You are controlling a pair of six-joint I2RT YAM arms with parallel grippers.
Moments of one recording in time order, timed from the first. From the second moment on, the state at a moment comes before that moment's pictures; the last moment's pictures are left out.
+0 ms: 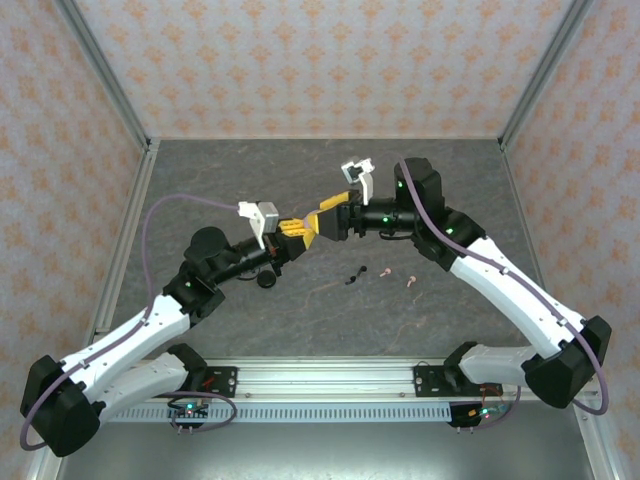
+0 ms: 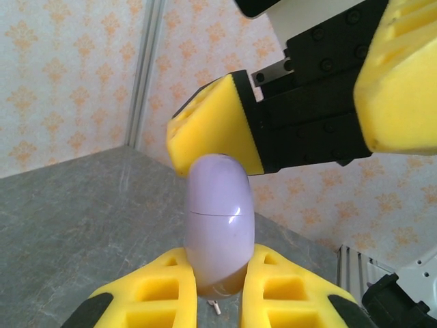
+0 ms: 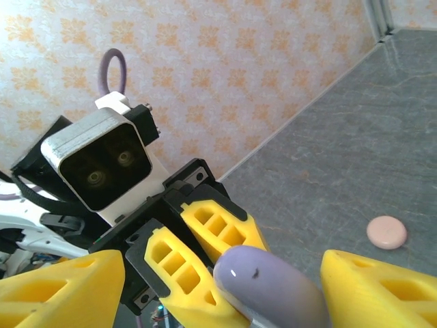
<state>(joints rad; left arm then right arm) -0.60 0.93 0.62 0.35 0.42 -0.30 0.65 1.22 1.23 -0.31 -0.68 0.41</state>
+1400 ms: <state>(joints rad) -0.59 2.11 1.38 -0.09 0.22 -0.66 0.37 1.02 0.97 -0.59 -0.03 0.54</state>
